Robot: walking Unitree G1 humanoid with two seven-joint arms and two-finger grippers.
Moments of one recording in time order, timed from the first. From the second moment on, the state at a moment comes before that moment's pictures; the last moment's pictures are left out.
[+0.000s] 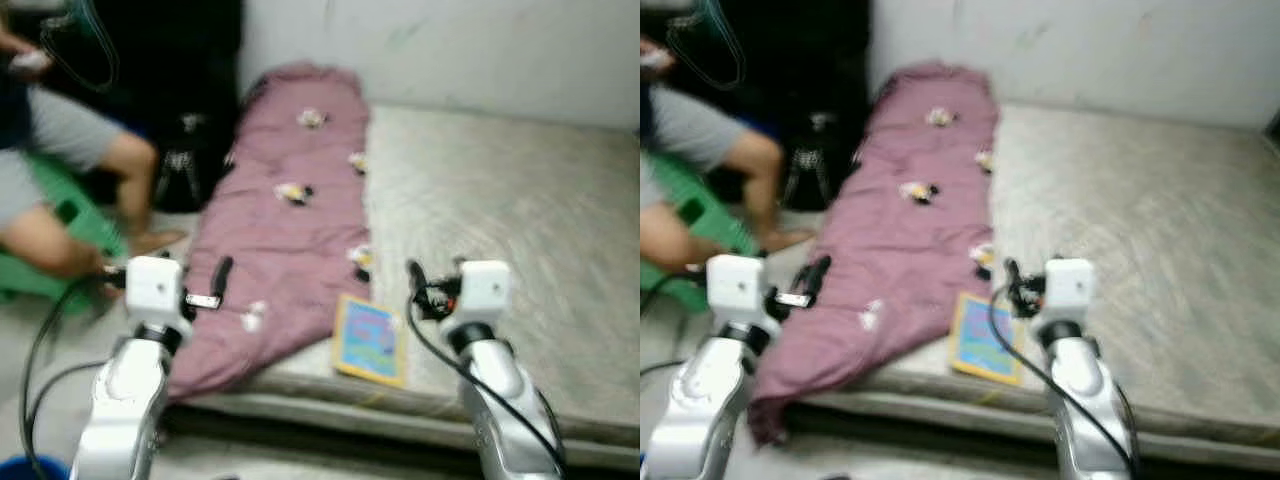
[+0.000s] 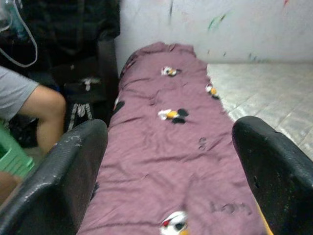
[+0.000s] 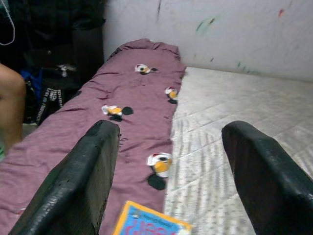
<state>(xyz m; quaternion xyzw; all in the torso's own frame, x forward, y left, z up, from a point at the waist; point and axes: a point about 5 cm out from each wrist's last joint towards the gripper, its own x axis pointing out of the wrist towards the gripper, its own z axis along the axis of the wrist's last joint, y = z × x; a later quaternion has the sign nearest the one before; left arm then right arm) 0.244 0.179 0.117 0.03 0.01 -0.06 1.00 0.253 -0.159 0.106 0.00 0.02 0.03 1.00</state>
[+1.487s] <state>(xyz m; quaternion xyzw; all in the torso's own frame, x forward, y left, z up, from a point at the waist) 0.241 0.161 0.113 0.01 0.01 -0.09 1.00 0.250 -0.172 0.103 -0.02 0.03 0.02 1.00</state>
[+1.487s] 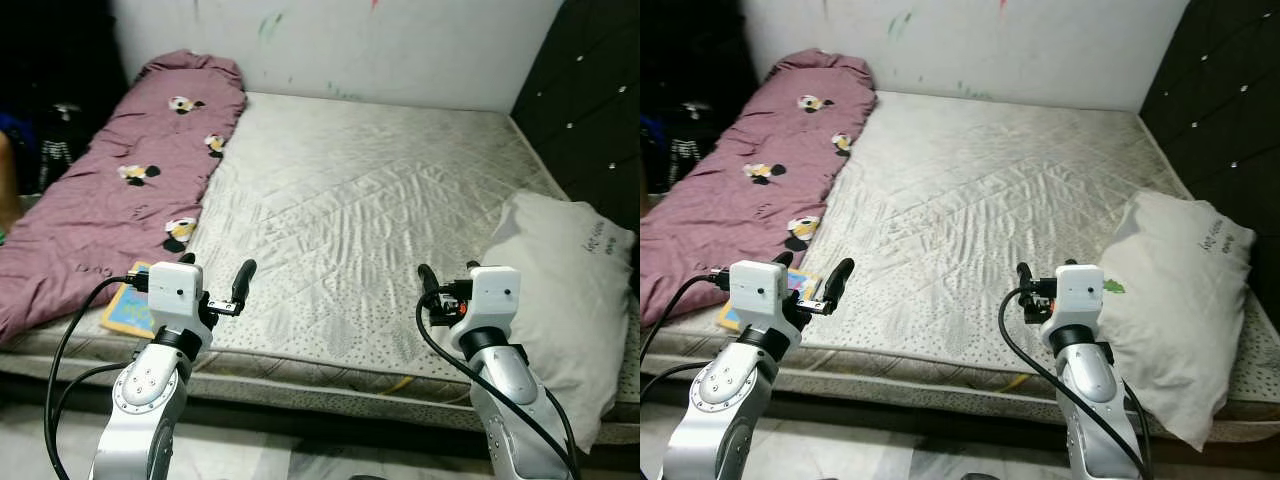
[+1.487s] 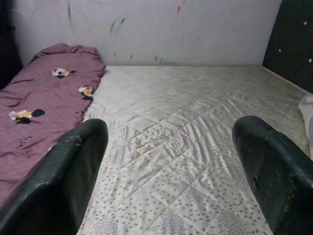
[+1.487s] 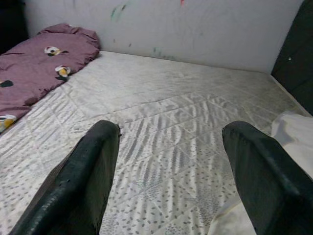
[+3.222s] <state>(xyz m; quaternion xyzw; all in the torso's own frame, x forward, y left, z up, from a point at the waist) 0.243 0.170 0.115 0.01 0.01 -0.08 1.00 0.252 -0.166 0.104 -0.02 0.03 0.03 1.00</state>
